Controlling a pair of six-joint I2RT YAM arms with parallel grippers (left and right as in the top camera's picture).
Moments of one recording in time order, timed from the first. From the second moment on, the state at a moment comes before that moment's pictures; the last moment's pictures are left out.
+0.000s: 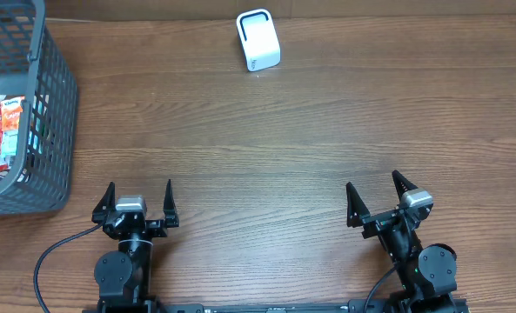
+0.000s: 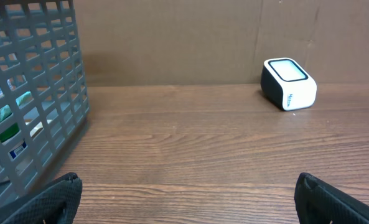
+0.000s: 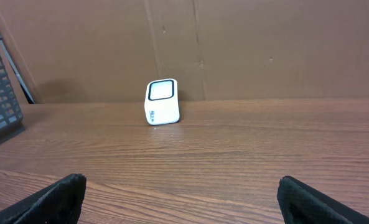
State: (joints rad) left arm 0.02 0.01 0.01 -0.08 -0.02 0.01; right arm 0.23 0.01 0.02 -0.03 -0.06 0.15
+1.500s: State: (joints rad) left arm 0.02 0.02 0.35 -0.37 0.05 0.01; right arm 0.23 0.01 0.02 -0.03 -0.06 0.15
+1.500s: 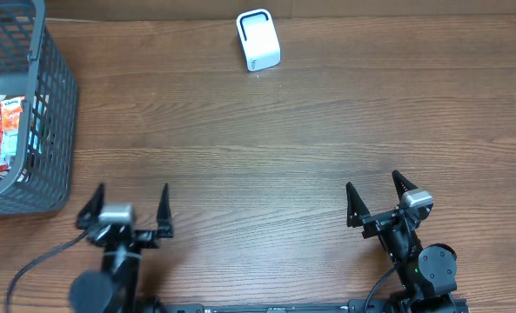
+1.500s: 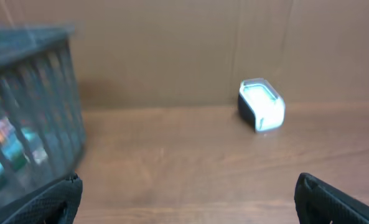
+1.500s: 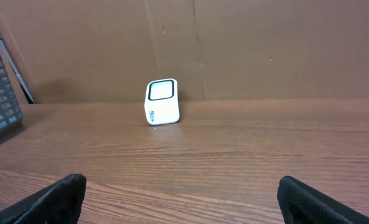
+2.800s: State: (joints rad) left arm 0.02 1.38 2.22 -1.68 0.30 0.03; right arm 0.23 0.01 0.02 -0.03 -0.06 0.15
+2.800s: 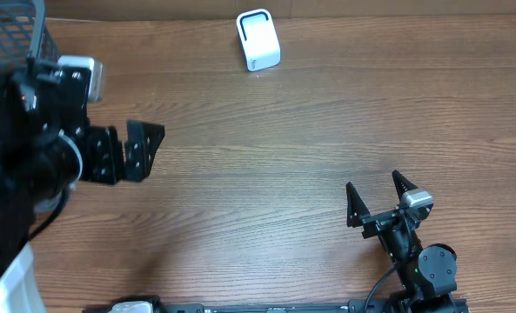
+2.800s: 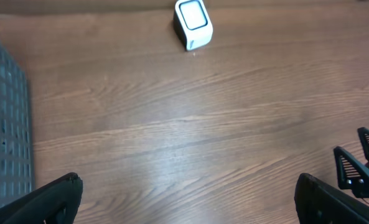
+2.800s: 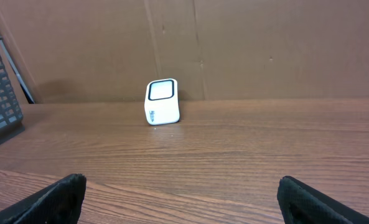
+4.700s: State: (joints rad) left arm 0.68 2.05 2.22 -1.31 0.20 0.18; right arm 0.23 0.01 0.02 -0.03 -0.06 0.15
